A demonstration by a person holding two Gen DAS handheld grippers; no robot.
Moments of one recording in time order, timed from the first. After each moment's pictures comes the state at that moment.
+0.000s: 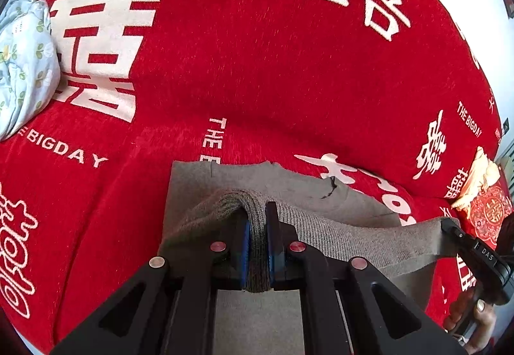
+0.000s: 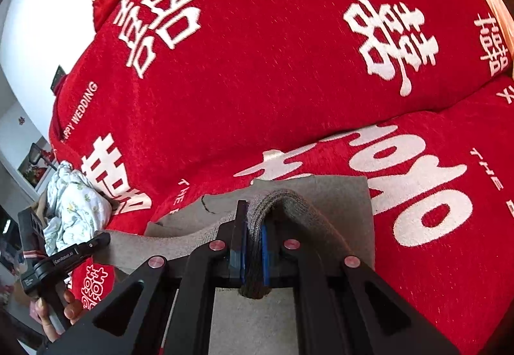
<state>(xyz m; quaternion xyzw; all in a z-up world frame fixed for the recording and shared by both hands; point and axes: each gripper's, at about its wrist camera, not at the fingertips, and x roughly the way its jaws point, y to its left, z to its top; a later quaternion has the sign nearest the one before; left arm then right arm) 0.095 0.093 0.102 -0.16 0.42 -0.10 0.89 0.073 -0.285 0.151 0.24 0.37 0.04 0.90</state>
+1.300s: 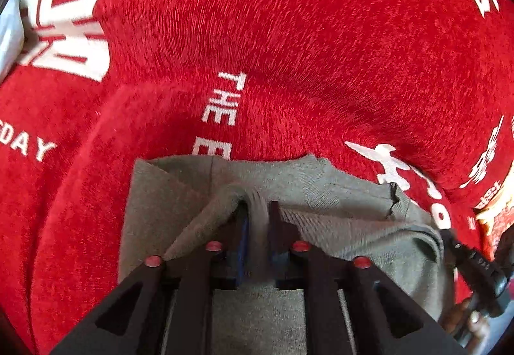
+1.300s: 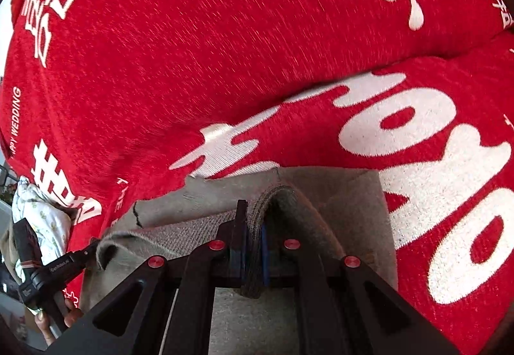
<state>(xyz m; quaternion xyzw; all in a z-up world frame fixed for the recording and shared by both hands) 0.207 0.078 0.005 -0.19 0.53 -0.08 0.83 0.171 -0.303 0.044 0.27 0.47 -0.01 0.84</state>
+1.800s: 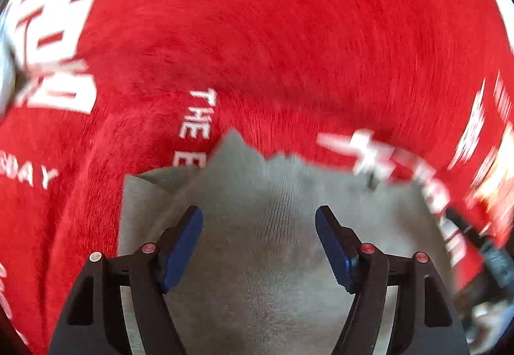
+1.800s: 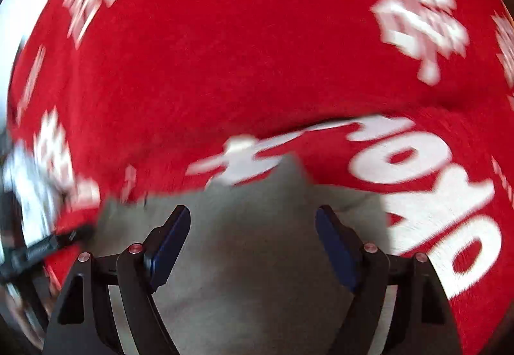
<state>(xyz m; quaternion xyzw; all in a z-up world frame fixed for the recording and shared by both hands) 0.192 0.038 0.029 -0.08 0.51 -0.10 0.85 0.159 -0.248 0.075 0.15 0.44 0.01 0.88</state>
